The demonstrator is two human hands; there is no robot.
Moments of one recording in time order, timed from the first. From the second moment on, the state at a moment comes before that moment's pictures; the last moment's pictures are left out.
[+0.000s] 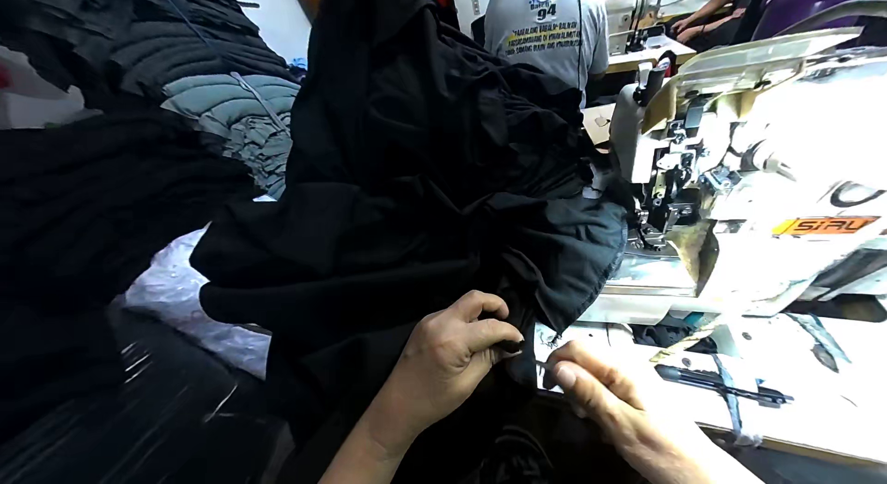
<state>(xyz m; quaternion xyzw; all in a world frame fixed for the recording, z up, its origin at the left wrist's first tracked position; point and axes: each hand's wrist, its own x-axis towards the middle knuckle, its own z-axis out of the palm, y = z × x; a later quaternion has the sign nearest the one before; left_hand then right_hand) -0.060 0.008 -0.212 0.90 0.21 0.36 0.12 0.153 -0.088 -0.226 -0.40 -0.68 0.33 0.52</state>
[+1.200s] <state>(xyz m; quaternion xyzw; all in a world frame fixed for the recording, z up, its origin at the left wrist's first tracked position) -0.023 0.028 -0.193 0.91 0.30 0.28 0.00 0.137 -0.093 -0.237 -0.36 -0.83 0.17 0.40</state>
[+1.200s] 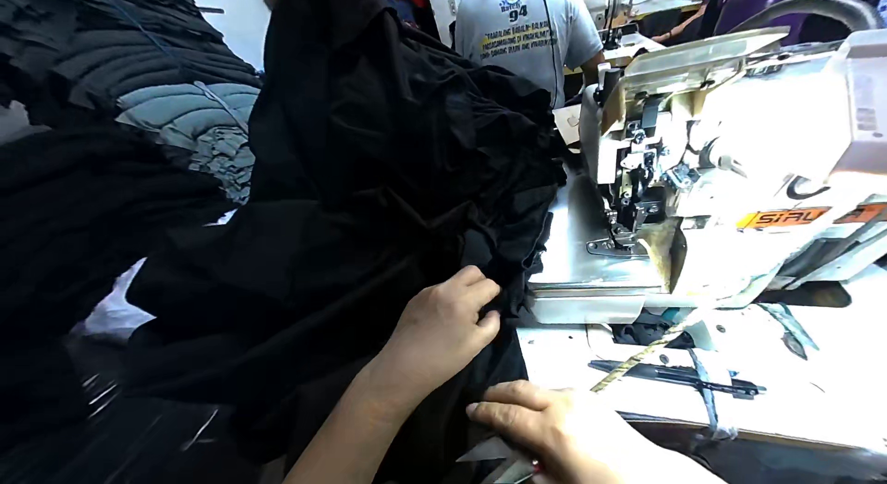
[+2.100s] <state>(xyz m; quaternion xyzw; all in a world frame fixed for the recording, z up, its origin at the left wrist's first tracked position) -0.065 0.048 -0.207 0.90 0.17 0.39 0.10 0.131 -0.047 -0.203 -0.45 -0.48 0.59 0.47</state>
